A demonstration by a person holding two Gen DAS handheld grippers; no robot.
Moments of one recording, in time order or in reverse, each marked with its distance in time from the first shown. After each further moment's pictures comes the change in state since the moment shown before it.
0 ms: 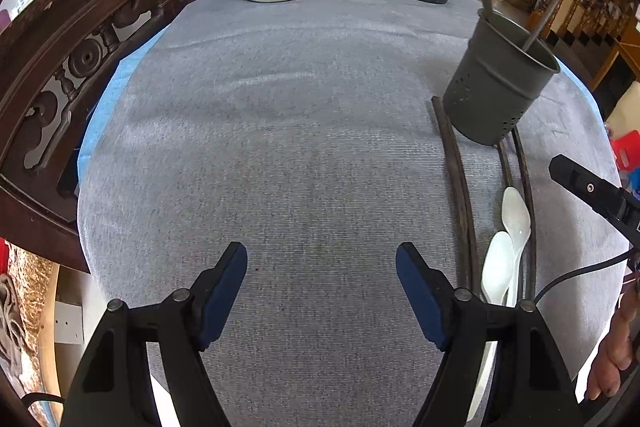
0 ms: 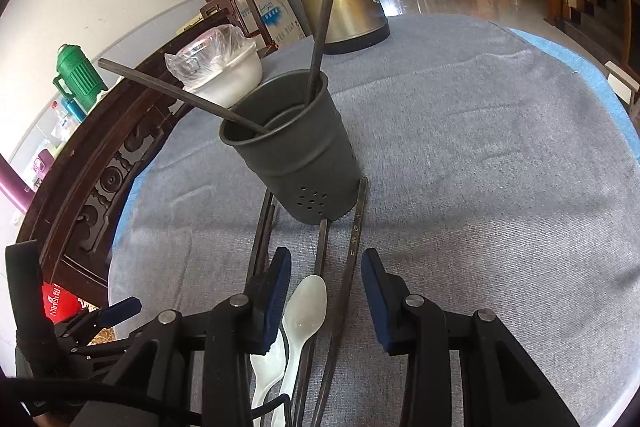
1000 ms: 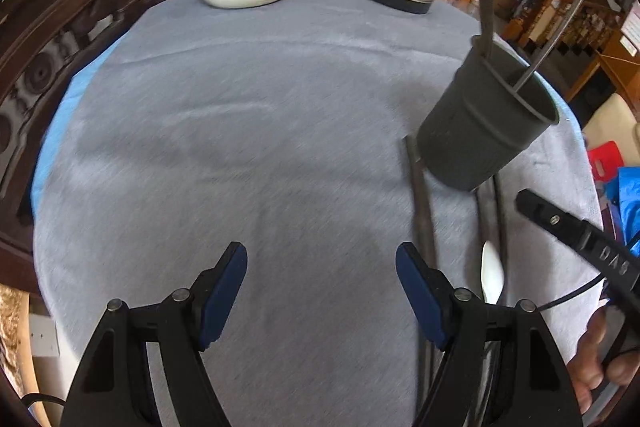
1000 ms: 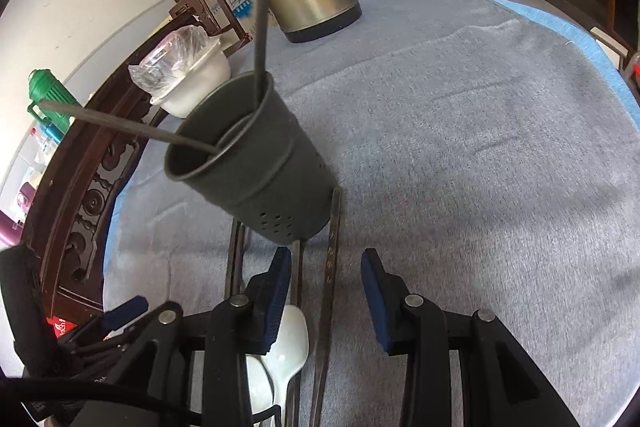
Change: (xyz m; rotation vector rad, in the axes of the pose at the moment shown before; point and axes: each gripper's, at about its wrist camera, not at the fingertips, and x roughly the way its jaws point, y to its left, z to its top) left arm 0.027 -0.016 0.045 0.003 -0.002 -0.133; right arm 0.029 -0.021 0.022 0.109 0.062 -0.026
